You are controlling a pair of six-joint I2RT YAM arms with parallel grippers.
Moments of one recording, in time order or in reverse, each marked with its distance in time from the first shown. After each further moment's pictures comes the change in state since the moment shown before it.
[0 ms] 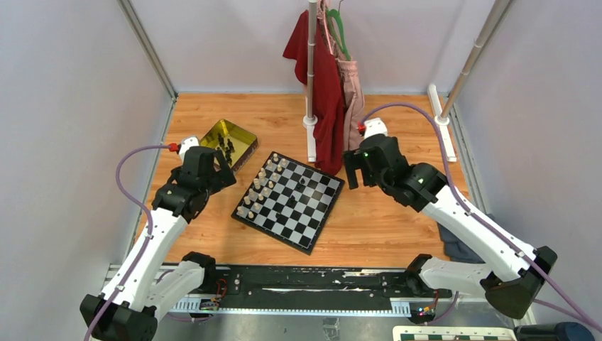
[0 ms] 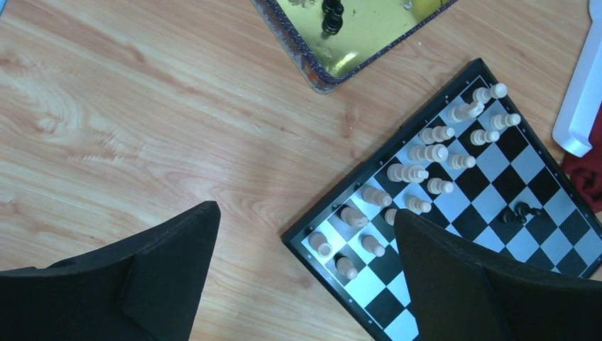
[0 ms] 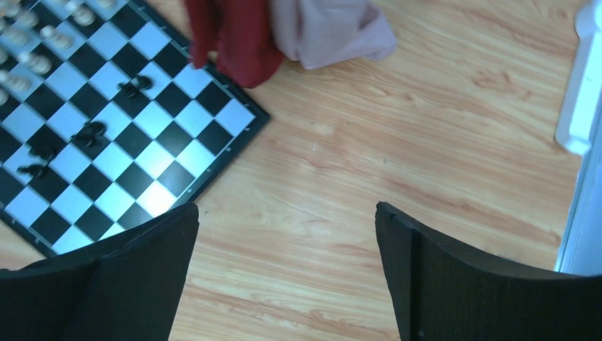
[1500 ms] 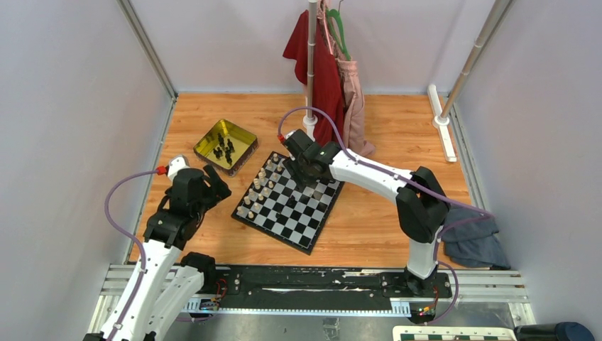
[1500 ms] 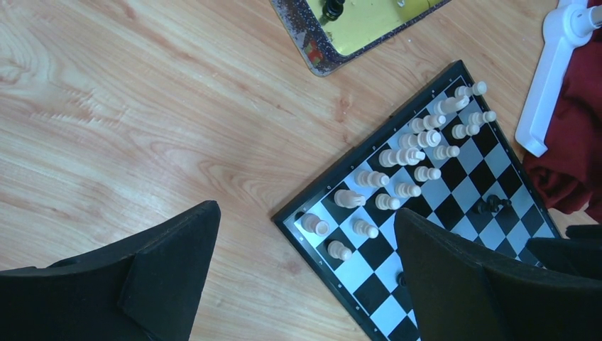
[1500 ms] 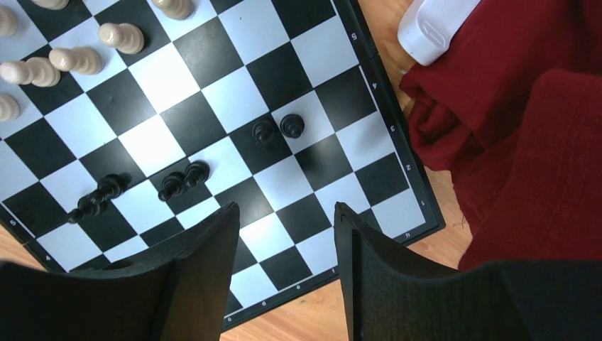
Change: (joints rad) left arm 0.046 -0.248 -0.165 0.000 0.056 -0.103; right arm 0.131 0.750 0.314 0.156 -0.264 -0.111
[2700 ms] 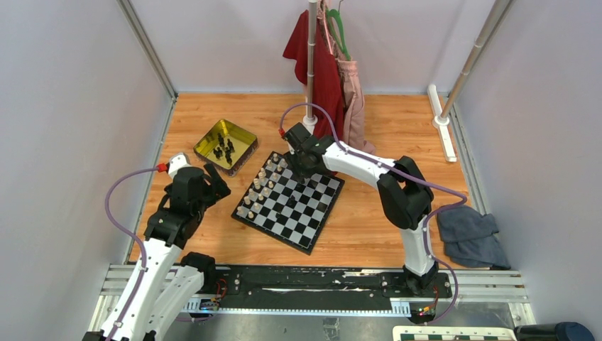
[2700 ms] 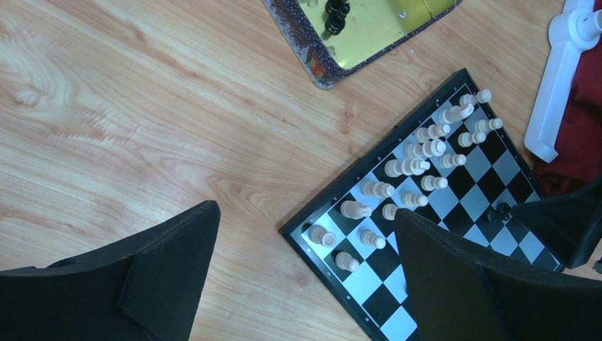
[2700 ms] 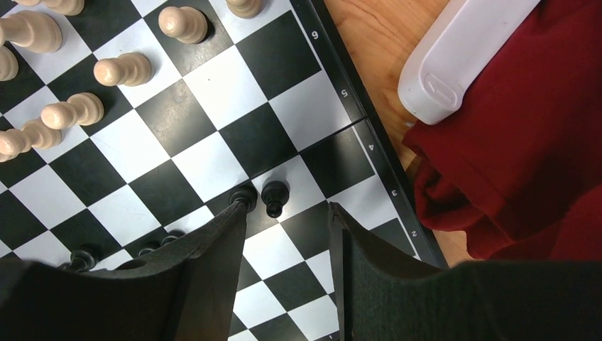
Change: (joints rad) left arm 0.000 0.009 0.000 0.031 -0.024 0.053; right arm -0.084 0.175 0.105 0.045 -0.089 0.005
